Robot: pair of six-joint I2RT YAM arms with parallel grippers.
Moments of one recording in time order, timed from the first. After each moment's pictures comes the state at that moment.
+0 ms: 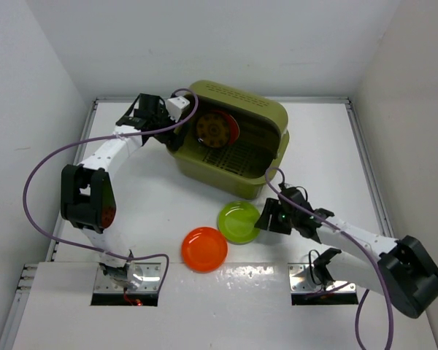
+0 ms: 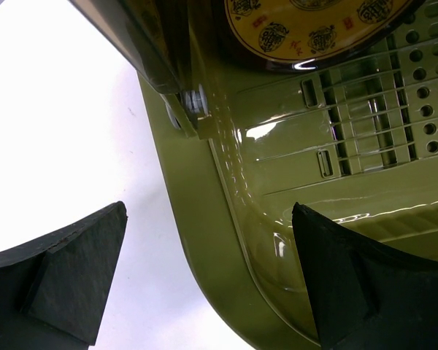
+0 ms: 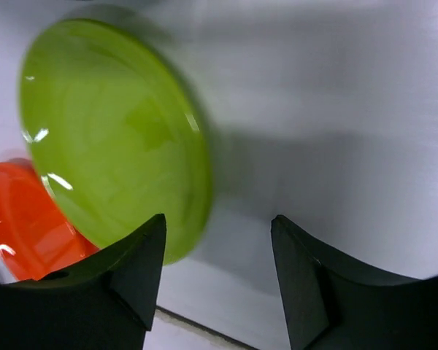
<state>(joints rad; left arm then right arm) -0.19 1.73 1.42 -0.44 0.22 0.40 0.59 1.05 0.29 -0.21 -0.08 0.77</state>
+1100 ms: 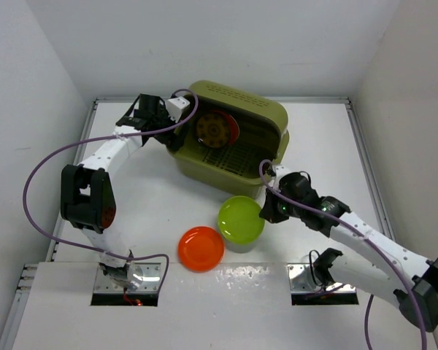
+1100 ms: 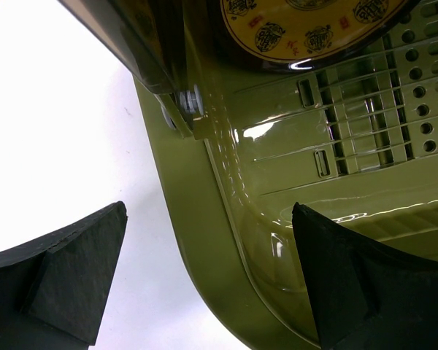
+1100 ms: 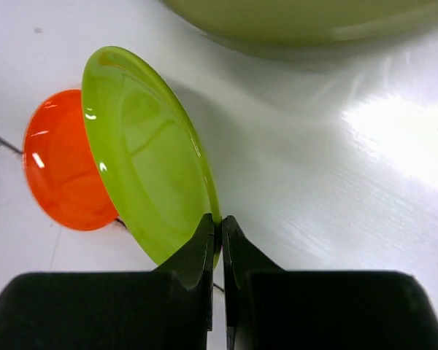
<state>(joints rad) -0.19 1.73 1.42 -0.44 0.22 0.40 0.67 0.92 0.58 -0.49 -0.09 0.43</state>
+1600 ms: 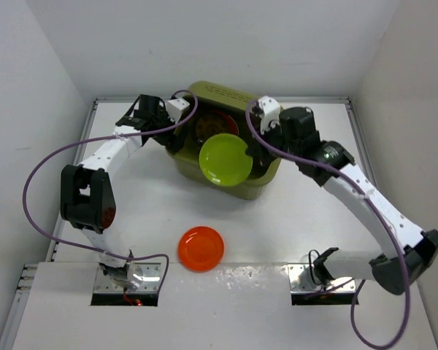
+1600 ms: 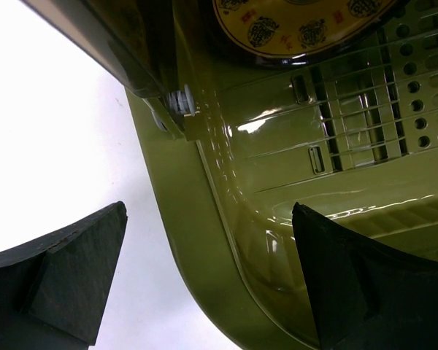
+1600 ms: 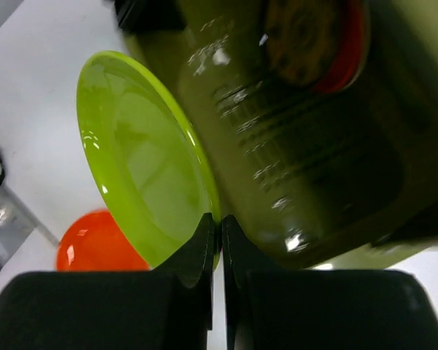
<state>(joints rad) -0.19 1.73 1.42 -0.47 0.22 0.39 0.62 1.21 1.25 -0.58 -0.14 0.09</state>
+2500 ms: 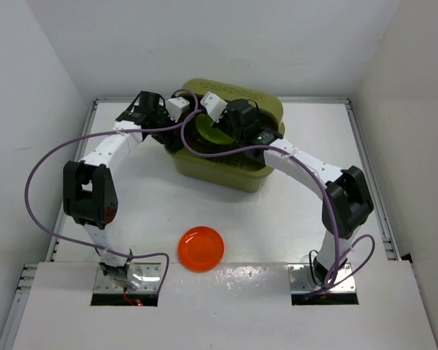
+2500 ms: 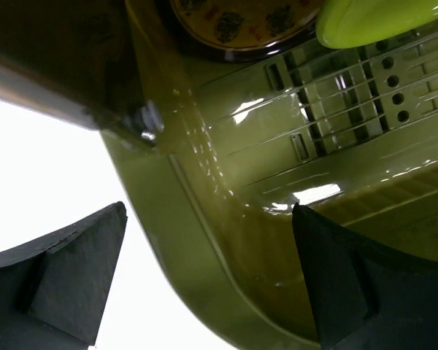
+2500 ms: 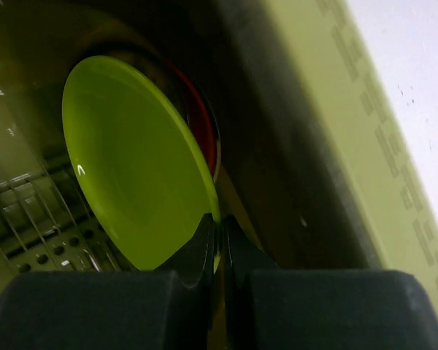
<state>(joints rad) -0.19 1.76 1.48 -0.56 0.25 0.39 0.66 1.79 1.46 -0.05 0.26 -0.58</state>
